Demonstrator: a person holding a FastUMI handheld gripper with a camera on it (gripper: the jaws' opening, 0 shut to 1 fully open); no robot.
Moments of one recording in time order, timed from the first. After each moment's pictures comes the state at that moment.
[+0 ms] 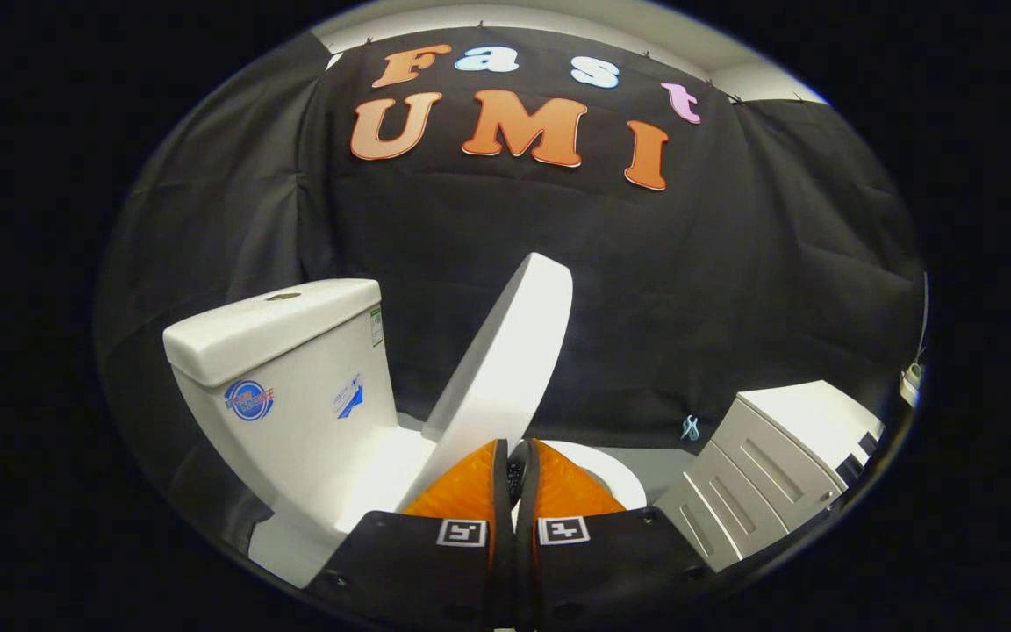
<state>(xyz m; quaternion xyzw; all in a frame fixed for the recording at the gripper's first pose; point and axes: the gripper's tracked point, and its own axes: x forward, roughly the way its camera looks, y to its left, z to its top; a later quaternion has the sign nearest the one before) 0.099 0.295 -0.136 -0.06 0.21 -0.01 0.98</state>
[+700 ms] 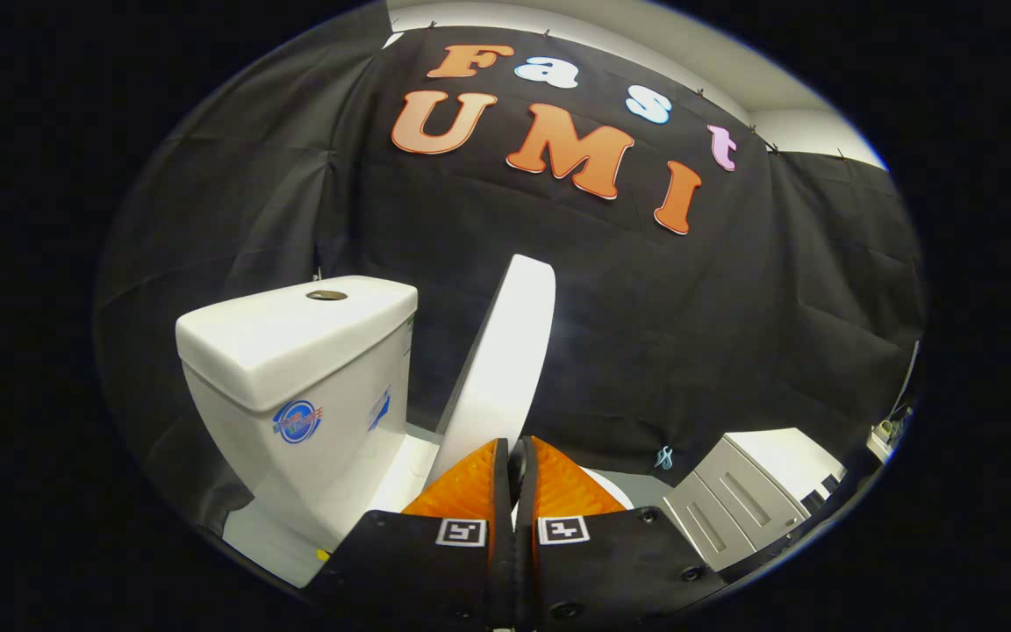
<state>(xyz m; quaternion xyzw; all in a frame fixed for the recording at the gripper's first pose) 0.104 0.392 -0.107 -0.15 0.19 -0.01 0.97</state>
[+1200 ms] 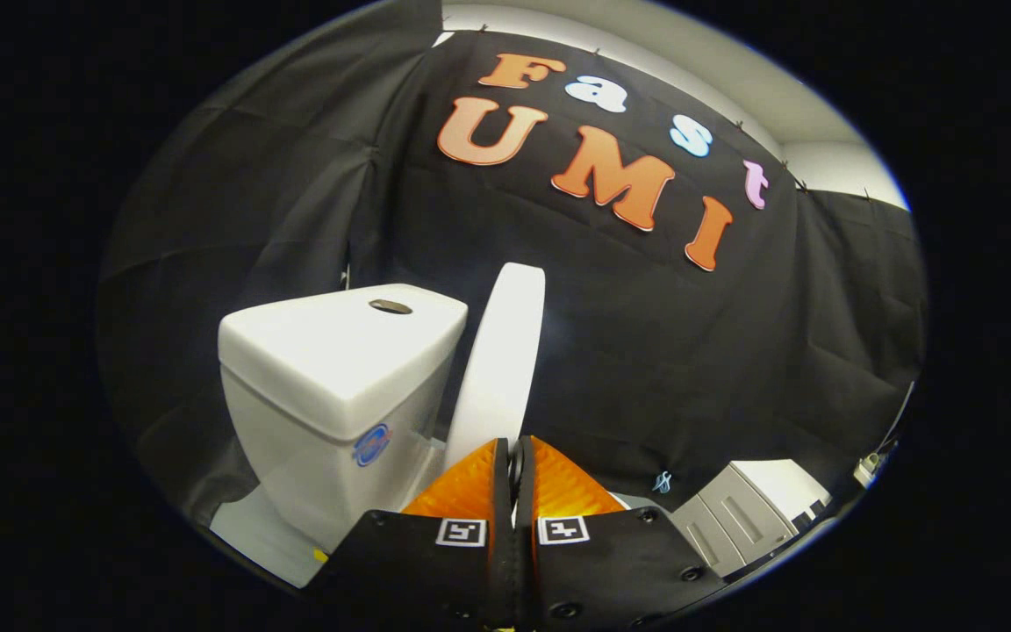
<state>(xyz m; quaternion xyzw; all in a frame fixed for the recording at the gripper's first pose) 0.102 0.477 -0.104 -0.20 0.17 0.02 0.97</state>
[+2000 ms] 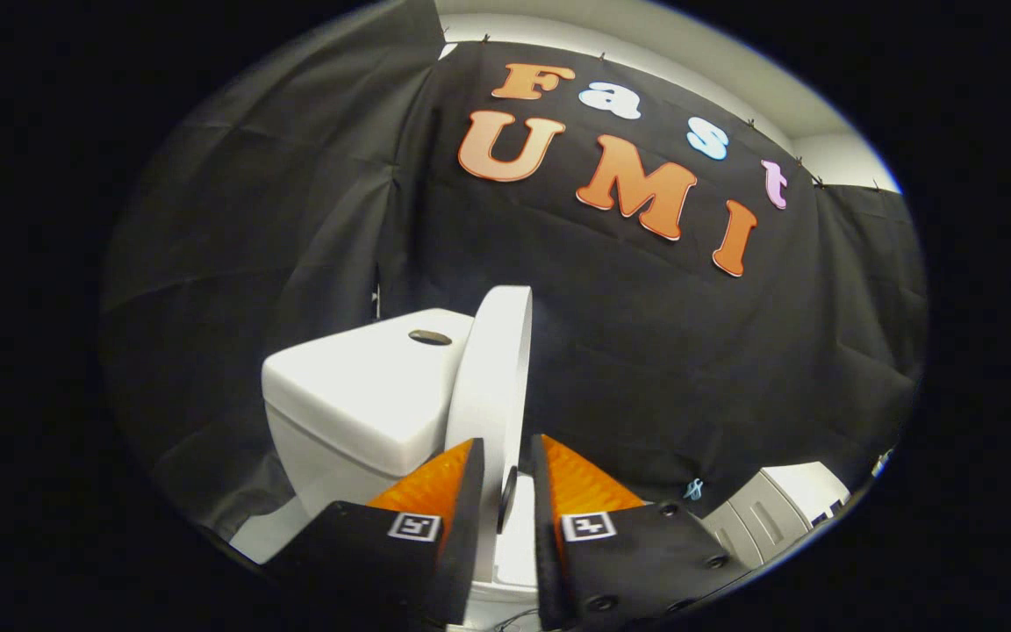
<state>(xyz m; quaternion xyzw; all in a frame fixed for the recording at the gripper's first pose) 0.110 0.505 -0.069 -0.15 0.15 0.07 0.98</state>
